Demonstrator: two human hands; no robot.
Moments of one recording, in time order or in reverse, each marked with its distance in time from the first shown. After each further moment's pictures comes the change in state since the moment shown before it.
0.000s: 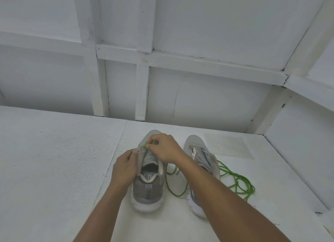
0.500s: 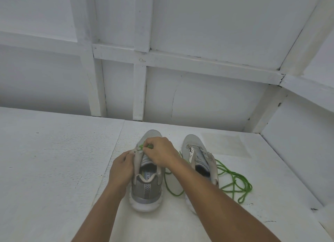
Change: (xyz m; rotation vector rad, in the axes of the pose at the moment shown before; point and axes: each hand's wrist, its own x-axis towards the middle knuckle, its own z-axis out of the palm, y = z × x) left_hand 0.003 -0.007 0.001 -0.103 0.008 -0.099; right_hand -0.004 0.000 0.017 -0.108 0.044 0.016
